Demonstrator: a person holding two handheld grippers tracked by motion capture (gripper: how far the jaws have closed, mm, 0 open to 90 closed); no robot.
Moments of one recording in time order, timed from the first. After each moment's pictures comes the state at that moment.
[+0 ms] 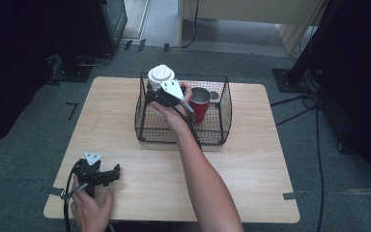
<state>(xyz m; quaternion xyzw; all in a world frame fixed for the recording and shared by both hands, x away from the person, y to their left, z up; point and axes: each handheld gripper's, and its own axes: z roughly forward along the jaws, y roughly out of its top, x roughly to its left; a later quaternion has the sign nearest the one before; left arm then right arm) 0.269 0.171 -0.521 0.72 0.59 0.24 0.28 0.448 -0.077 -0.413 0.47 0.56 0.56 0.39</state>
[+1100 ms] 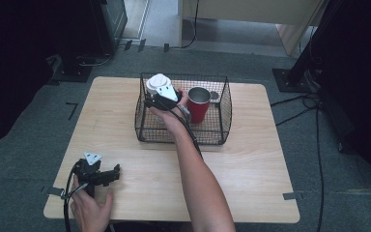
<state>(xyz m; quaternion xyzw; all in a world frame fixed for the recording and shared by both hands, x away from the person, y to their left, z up) 0.269 0.171 -0.521 0.72 0.59 0.24 0.28 0.460 -0.068 -0.446 0.47 0.62 0.50 0.38</state>
